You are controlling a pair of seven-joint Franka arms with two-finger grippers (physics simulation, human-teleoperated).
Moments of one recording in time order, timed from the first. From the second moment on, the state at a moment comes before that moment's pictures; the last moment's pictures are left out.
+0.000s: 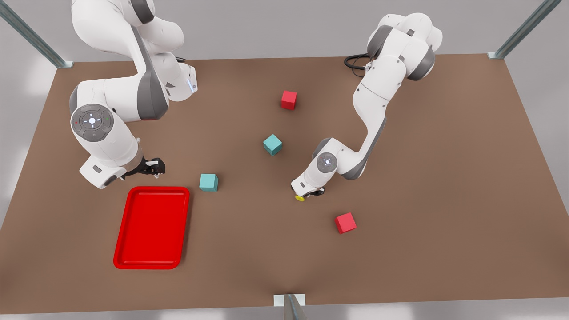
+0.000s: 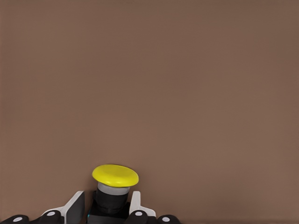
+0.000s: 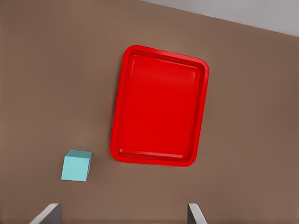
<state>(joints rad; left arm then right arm) -0.47 0.81 -0.19 -1.61 0.01 2.53 -0.37 0.21 0.31 0.04 -1.28 -0.20 1.51 0.14</state>
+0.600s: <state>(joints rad) -0.46 0.82 -0.19 -1.60 0.01 2.52 -0.38 0.21 0.31 0.04 -1.28 -0.20 1.51 0.12</state>
